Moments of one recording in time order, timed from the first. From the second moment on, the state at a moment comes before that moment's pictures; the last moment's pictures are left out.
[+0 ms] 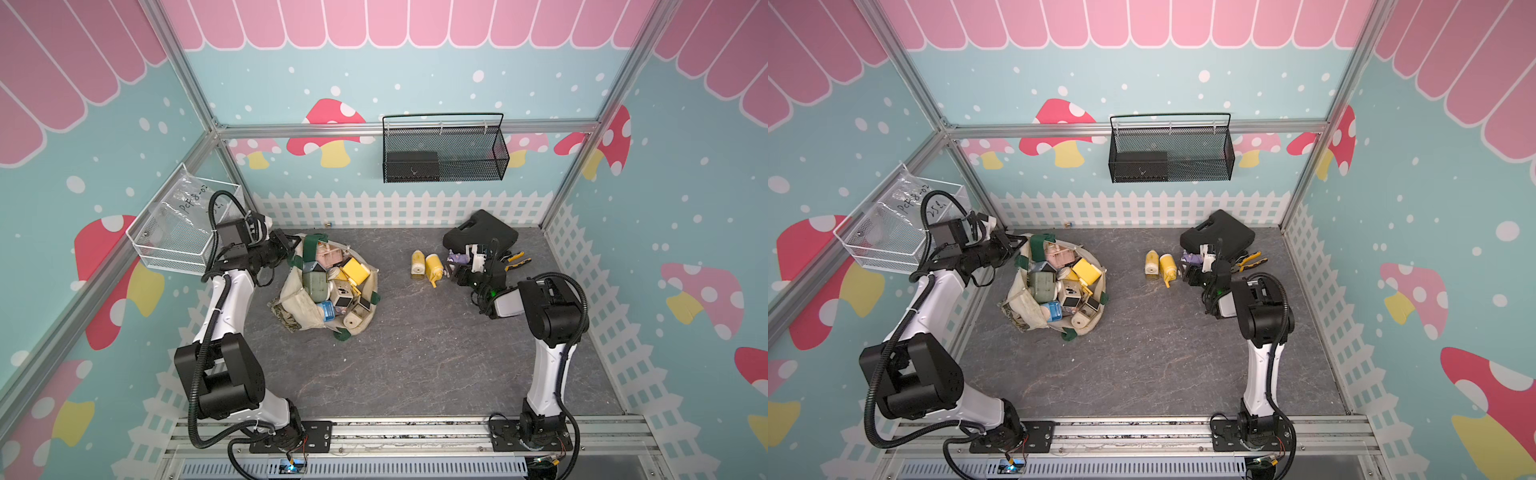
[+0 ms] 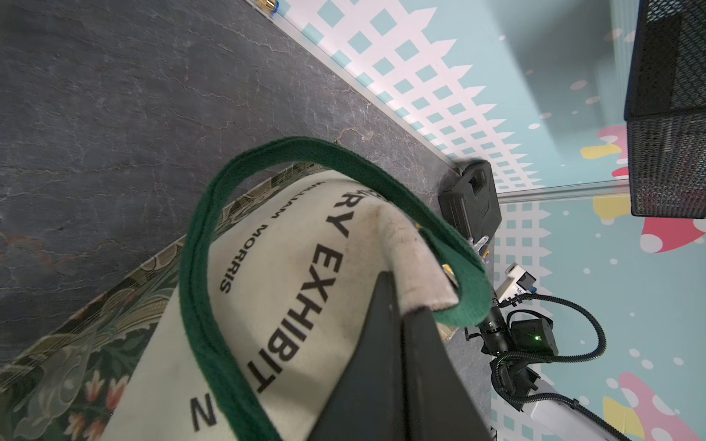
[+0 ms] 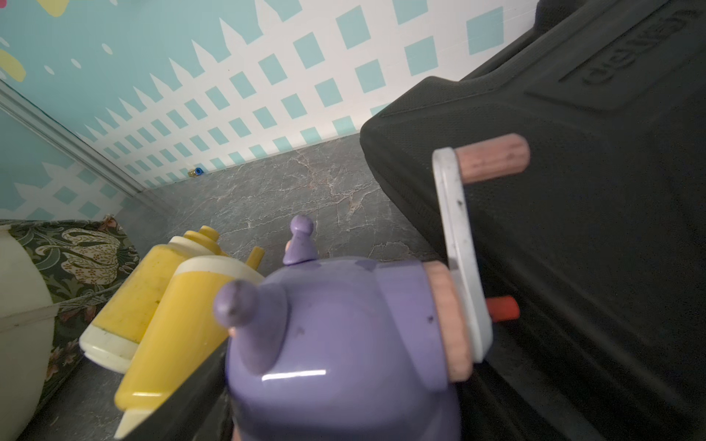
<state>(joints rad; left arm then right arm) 0.31 1.54 1.30 -0.34 0.73 -0.56 0.14 2.07 0.91 0.88 -0.30 0.38</state>
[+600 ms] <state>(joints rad) 0.31 1.54 1.30 -0.34 0.74 -0.57 0.14 2.07 0.91 0.87 -0.32 0.38</state>
